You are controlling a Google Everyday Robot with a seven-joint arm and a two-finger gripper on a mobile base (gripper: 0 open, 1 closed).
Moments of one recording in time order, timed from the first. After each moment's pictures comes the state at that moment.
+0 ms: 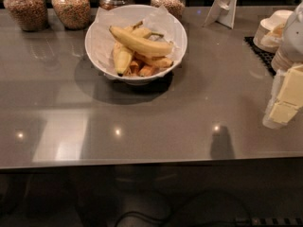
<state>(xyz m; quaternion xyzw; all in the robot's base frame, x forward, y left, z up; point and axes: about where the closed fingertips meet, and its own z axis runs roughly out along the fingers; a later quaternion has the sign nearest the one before) 0.438 -0.217 0.976 -0.60 0.78 -0.03 0.16</state>
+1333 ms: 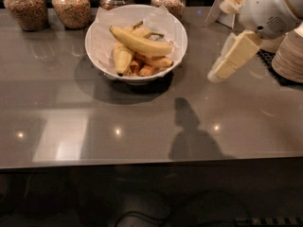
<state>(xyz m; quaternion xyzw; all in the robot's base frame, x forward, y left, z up) 0.534 -0.144 1.000 -0.60 0.72 0.05 0.35</state>
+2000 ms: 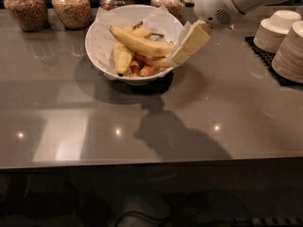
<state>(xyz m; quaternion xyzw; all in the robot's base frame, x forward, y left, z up) 0.588 -0.064 1.006 -0.62 0.66 0.08 0.41</state>
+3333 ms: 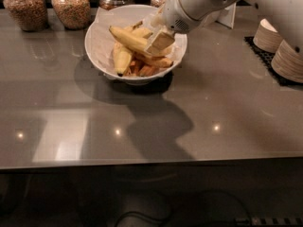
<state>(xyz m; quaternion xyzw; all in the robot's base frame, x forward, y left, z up) 0.668 -0.016 0.951 -0.63 0.67 0.04 0.38</state>
